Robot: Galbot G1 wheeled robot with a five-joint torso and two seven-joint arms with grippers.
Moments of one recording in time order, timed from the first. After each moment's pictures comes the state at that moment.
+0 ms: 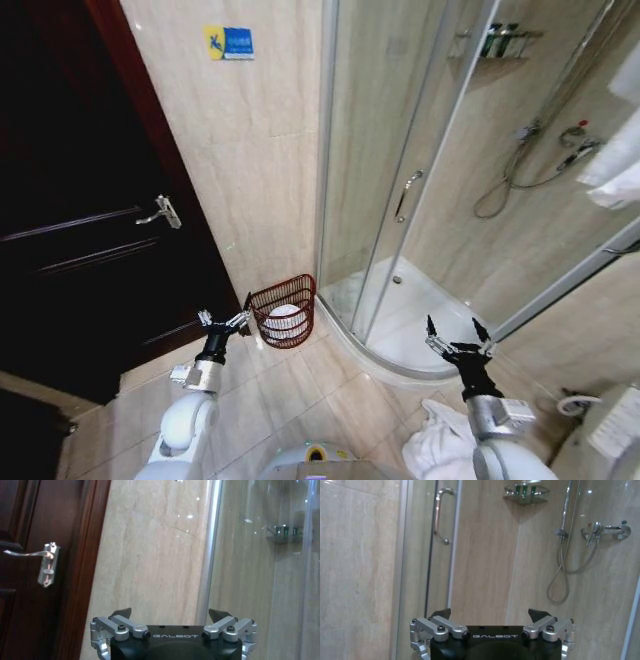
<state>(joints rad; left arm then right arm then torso) 1.50 -1.35 -0.57 -1.97 -0.36 -0.25 0.12 -1.81 1.61 0.87 2.27 0.10 0.07 -0.12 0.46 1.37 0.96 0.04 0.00</state>
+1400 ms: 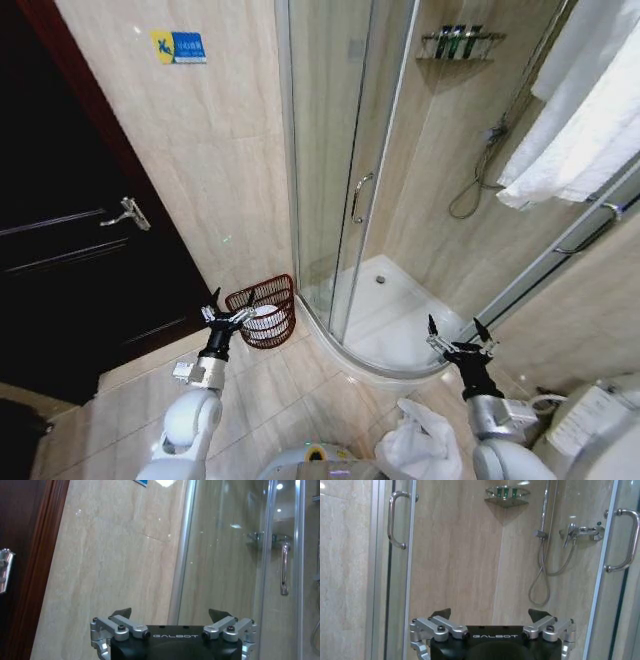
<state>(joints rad) 1.49 -1.36 -0.56 -2.00 -0.35 -0.24 0.12 -1.80 1.61 0.87 2.27 0.12 0.08 -0.11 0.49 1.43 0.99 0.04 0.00</state>
